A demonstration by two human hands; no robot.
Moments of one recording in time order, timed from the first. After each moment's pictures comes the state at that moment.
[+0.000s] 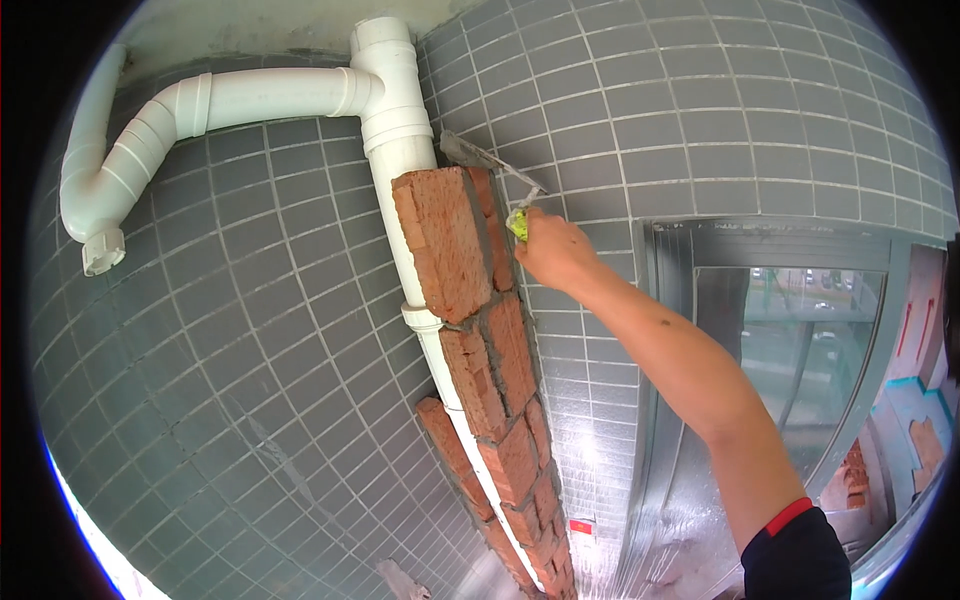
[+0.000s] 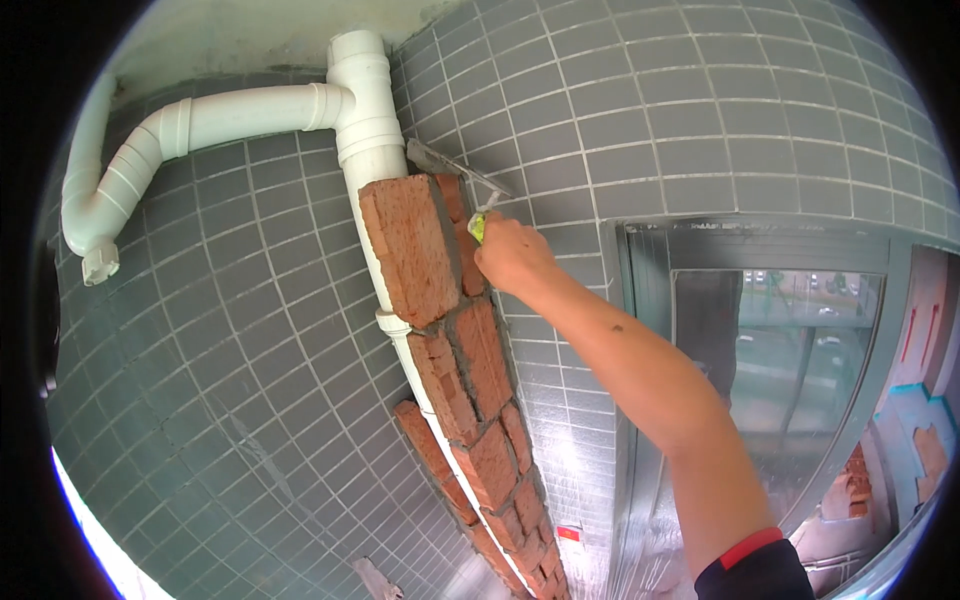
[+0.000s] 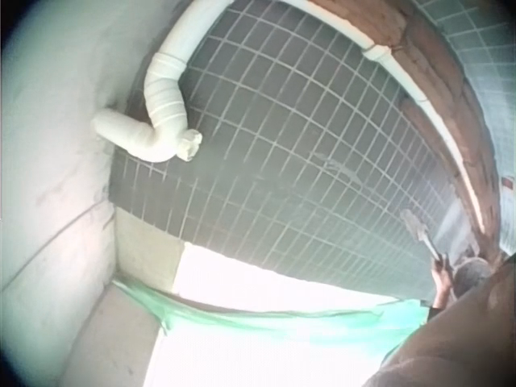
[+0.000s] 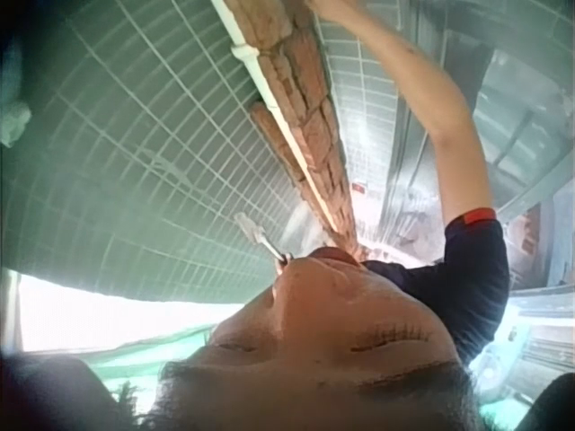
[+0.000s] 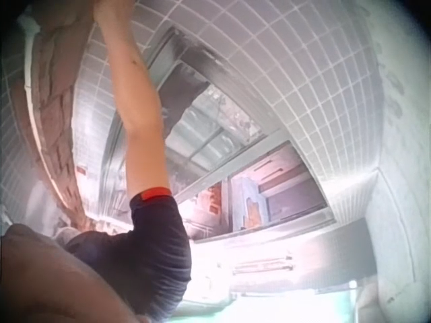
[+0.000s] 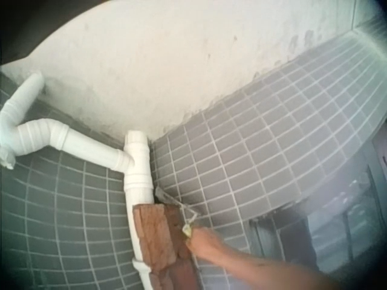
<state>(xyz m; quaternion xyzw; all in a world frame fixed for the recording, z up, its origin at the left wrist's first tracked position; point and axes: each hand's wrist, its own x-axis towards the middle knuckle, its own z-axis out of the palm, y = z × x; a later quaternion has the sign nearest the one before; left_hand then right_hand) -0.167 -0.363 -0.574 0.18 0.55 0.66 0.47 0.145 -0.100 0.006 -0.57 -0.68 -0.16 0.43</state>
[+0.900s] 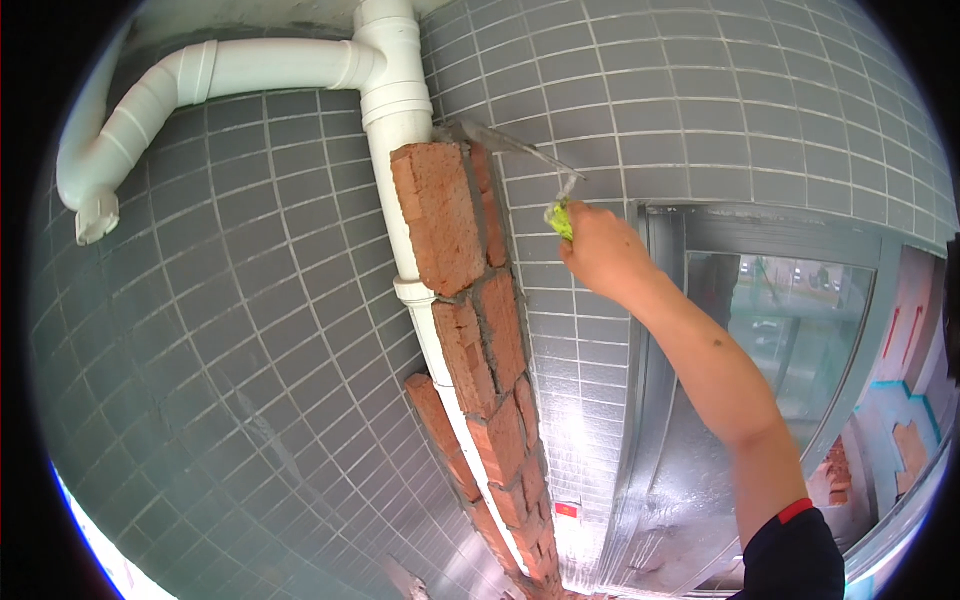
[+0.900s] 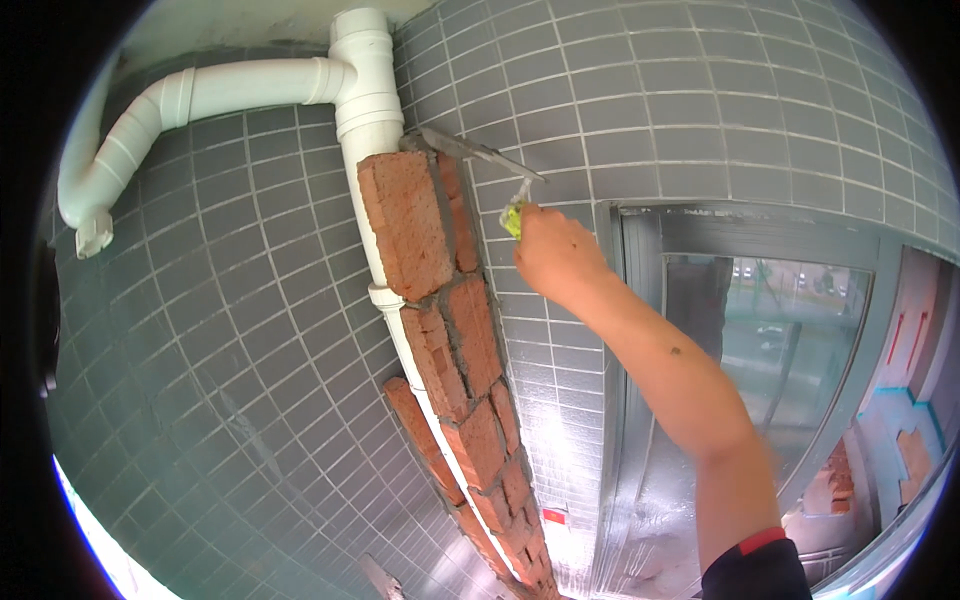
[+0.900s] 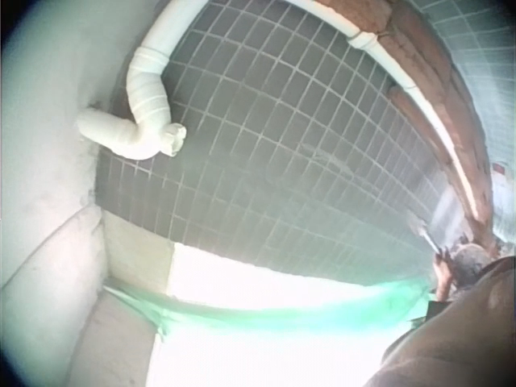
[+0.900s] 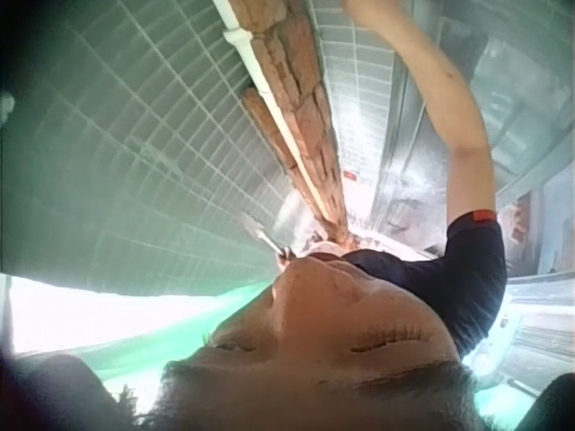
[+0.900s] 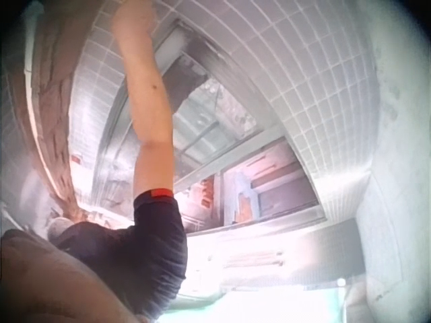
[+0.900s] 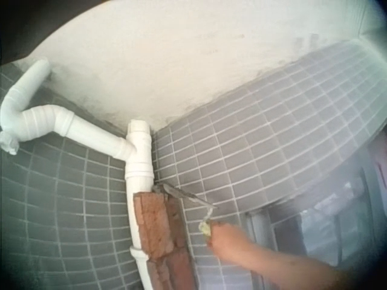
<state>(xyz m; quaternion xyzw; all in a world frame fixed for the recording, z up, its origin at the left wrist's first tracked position) -0.162 -0.382 -0.627 0.19 0.47 0.66 0.56 0.174 -0.170 -0.019 -0.61 -0.67 -0.23 0.37</state>
